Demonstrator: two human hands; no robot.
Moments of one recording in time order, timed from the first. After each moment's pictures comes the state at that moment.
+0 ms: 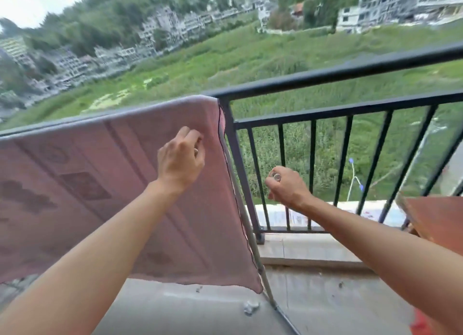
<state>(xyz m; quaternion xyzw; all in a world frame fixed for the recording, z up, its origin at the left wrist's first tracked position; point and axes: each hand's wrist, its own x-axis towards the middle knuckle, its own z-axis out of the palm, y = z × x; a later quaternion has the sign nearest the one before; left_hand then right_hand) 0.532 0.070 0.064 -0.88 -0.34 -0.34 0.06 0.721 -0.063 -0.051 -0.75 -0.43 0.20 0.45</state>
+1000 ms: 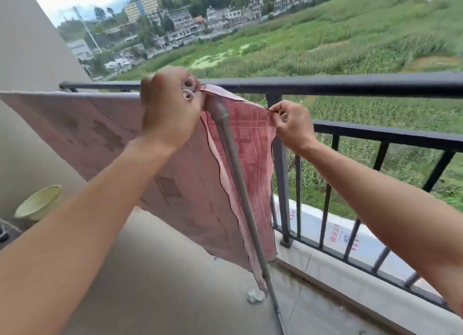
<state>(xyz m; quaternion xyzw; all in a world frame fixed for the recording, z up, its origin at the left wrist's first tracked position) 0.595 0.034 0.159 -0.75 -0.46 -0.45 0.14 0.822 0.097 0.027 -0.61 -0.60 0.10 0.51</state>
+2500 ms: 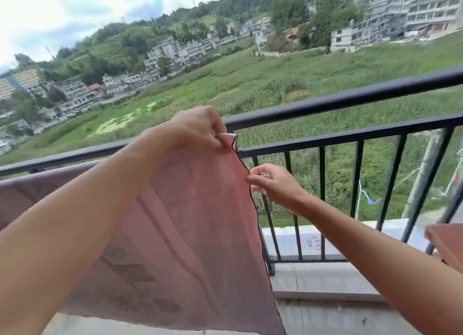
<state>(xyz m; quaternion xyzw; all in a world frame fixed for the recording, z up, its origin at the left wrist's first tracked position) 0.607 0.115 0.200 -0.97 -0.25 -0.03 -0.01 0.735 0.002 0.021 -0.63 -0.46 0.29 0.55</state>
